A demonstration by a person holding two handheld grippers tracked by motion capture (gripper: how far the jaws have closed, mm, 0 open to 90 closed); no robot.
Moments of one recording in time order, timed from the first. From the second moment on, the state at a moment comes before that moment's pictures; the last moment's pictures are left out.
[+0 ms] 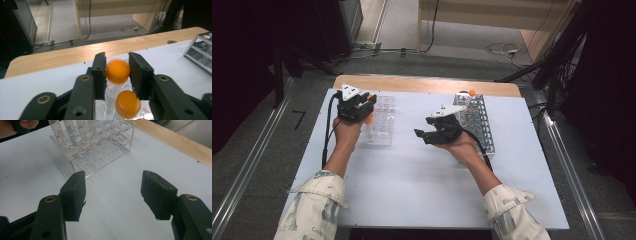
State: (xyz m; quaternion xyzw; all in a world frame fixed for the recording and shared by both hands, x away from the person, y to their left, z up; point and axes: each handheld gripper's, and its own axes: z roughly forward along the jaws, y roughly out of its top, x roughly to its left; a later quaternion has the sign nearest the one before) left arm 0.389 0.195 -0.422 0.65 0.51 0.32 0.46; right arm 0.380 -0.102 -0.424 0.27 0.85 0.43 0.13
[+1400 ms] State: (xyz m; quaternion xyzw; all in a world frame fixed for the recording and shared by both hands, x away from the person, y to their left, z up) left arm 0.358 0.180 -0.402 0.65 0.47 0.31 0.52; right arm 0.435 -0.217 -0.419 0.46 0.74 0.42 0.25
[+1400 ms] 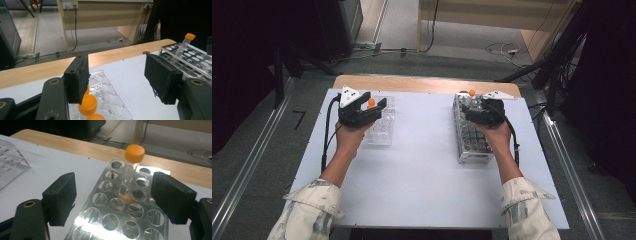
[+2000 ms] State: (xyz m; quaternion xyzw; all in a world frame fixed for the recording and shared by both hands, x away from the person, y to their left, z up) left arm 0.358 0.179 -0.403 0.65 0.48 0.31 0.51; right arm 0.471 -0.208 -0.424 0.48 0.75 0.37 0.26
